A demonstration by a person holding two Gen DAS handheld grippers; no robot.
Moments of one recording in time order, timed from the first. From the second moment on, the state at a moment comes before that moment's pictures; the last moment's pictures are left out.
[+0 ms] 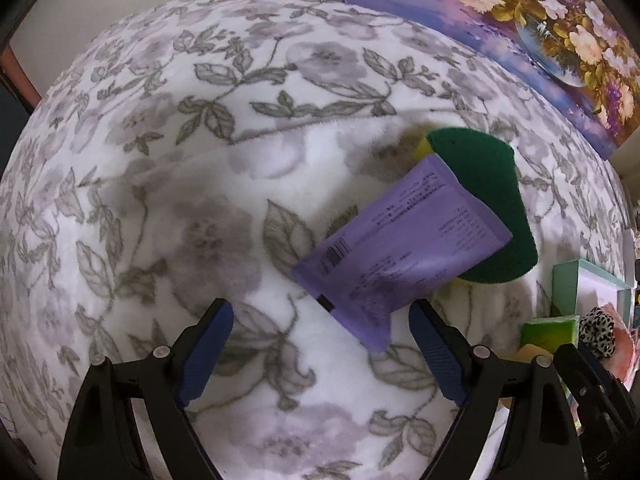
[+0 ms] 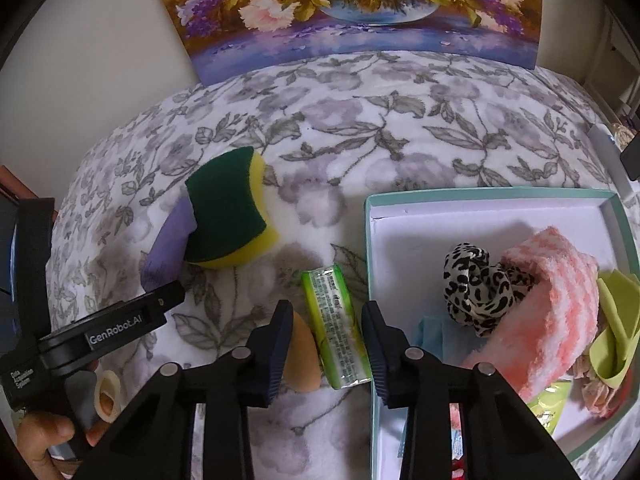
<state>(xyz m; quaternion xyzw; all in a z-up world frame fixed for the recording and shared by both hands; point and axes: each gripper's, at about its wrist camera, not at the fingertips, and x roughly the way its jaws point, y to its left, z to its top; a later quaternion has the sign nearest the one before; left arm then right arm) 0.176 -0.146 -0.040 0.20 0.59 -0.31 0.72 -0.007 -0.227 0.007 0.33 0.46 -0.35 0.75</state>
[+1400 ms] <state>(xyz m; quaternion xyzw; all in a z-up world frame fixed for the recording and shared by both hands) 0.180 -0.142 -0.004 0.20 0.55 -0.32 0.75 -0.013 -0.232 0.017 0.33 0.45 -0.34 0.76</state>
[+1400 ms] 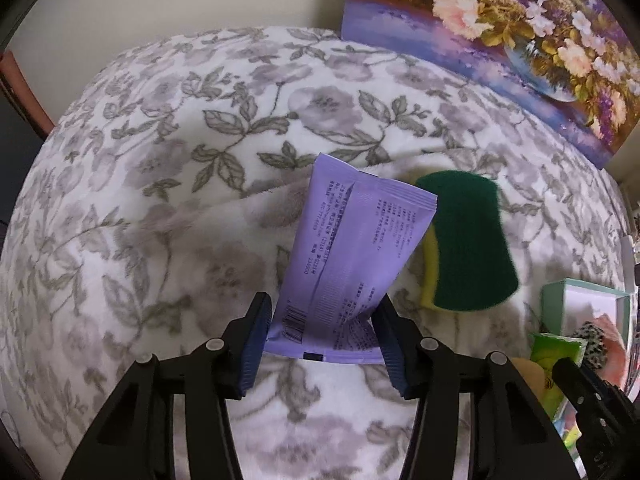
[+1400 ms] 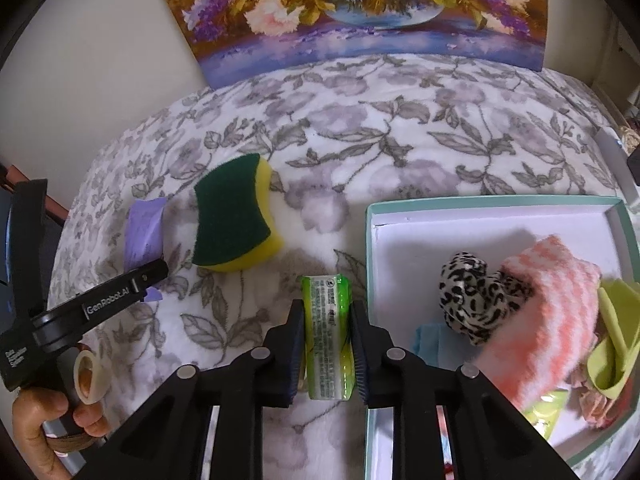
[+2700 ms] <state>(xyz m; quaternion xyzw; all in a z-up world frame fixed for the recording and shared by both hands) 0.002 -0.107 0.074 0.22 0.50 -0.38 0.75 -0.162 -0.186 0.081 0.35 0.38 -0.39 0.76</state>
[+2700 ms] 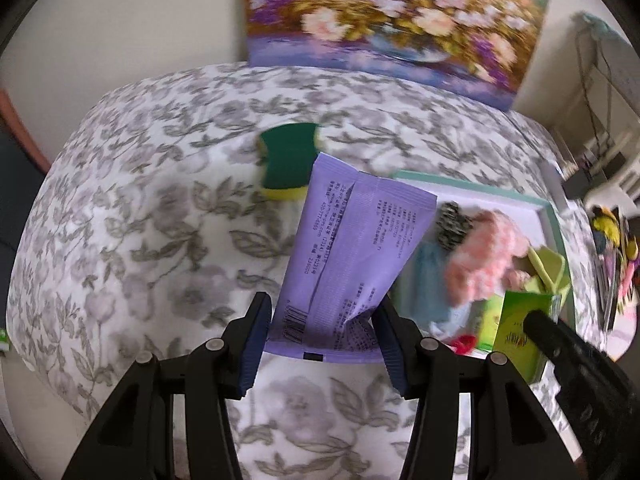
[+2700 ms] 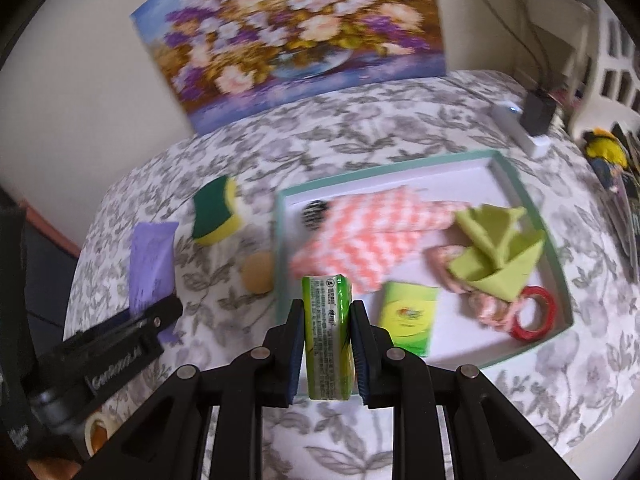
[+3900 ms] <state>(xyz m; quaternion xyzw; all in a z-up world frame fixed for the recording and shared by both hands) -0.106 -0.199 0.003 0.34 0.50 -0.46 0.65 -0.240 -0.255 0.008 0.44 0.41 -0.43 0.67</state>
